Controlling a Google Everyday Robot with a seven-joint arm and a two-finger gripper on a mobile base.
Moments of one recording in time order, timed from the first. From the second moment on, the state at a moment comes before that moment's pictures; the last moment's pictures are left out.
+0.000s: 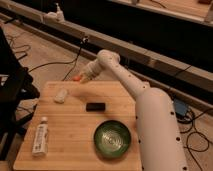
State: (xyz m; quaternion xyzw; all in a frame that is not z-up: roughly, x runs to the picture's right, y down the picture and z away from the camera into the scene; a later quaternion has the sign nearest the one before) arm -0.160 -0.060 0.920 -0.21 -0.36 0.06 0.90
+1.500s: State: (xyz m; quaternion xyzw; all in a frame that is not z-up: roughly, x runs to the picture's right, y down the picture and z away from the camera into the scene) arm -0.279 0.002 0.946 -0.27 -0.42 0.00 0.87
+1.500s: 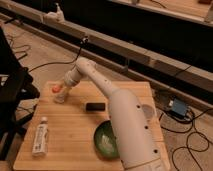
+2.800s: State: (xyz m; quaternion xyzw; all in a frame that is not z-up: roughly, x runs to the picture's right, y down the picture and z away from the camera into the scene) arm -0.279 0.003 0.973 -0.30 -0.40 0.01 0.87
